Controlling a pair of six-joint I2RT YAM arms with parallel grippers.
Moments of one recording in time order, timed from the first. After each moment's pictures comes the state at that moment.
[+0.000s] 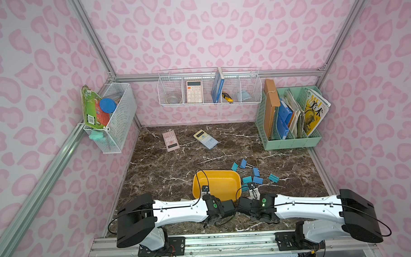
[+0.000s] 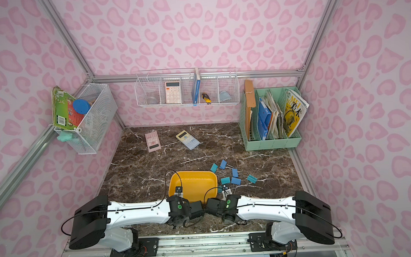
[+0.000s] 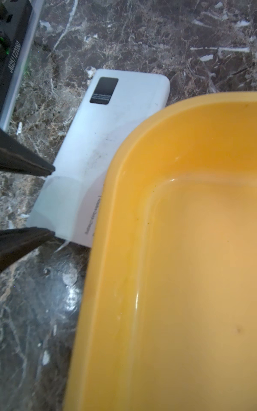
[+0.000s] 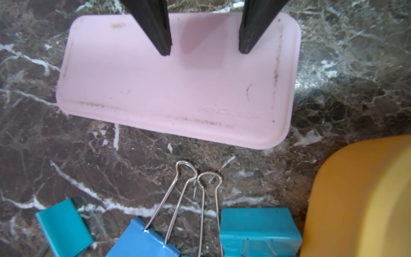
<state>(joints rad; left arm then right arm) -1.23 1.52 0.87 -0.99 -0.41 -1.27 1.29 1.36 0.74 -0.91 0.42 1.02</state>
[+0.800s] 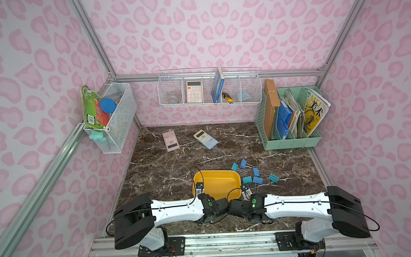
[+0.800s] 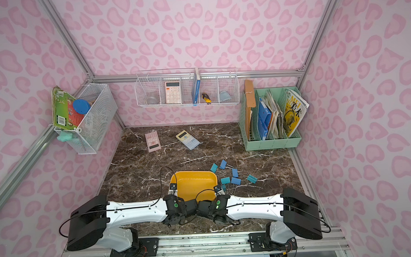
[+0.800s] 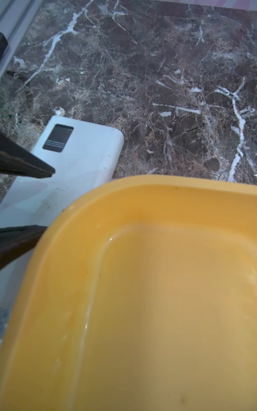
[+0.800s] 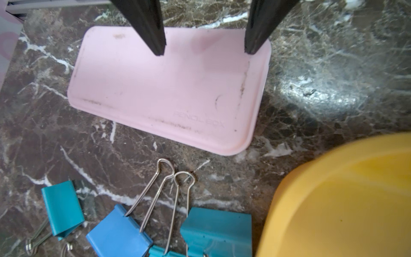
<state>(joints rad) -1.20 1.49 0.79 -0.99 -0.54 -1.23 1.34 1.48 0.88 -1.01 0.42 0.99</state>
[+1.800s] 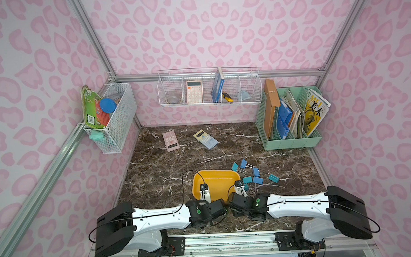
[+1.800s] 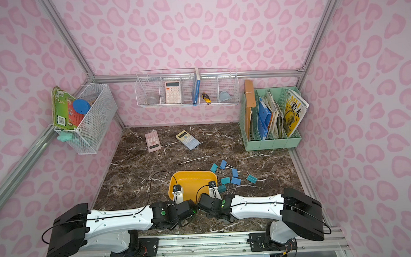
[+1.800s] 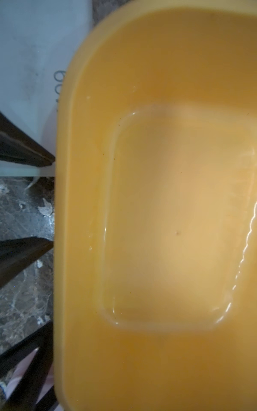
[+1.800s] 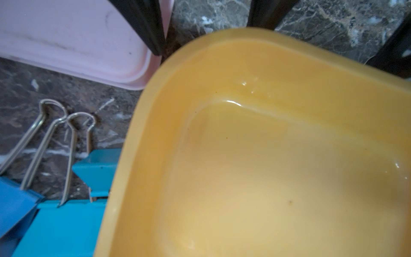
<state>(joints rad) -1.22 1.31 0.62 -0.53 -0.42 -1.22 1.29 1.44 0.74 -0.51 0.35 0.96</state>
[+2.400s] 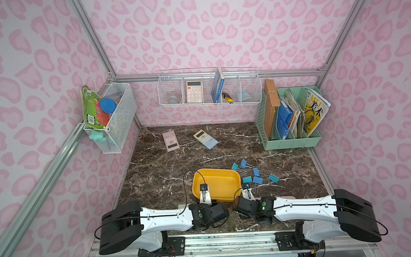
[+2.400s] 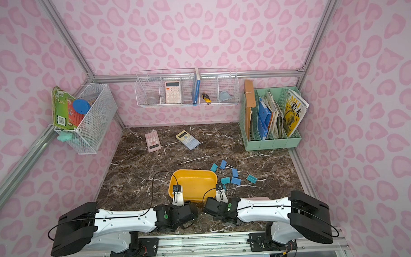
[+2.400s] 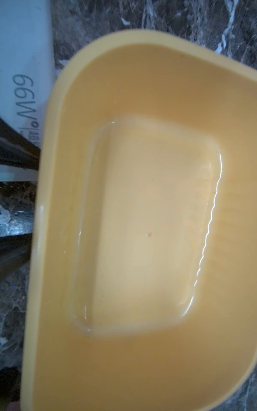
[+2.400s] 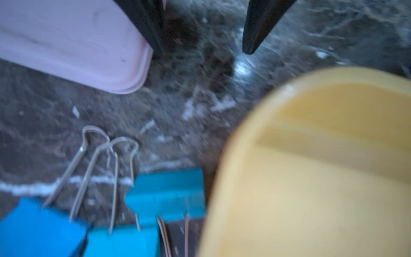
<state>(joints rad) -1.26 1.33 0.54 -0.41 -0.61 -1.23 1.28 1.34 0.61 -0.60 0.38 1.03</state>
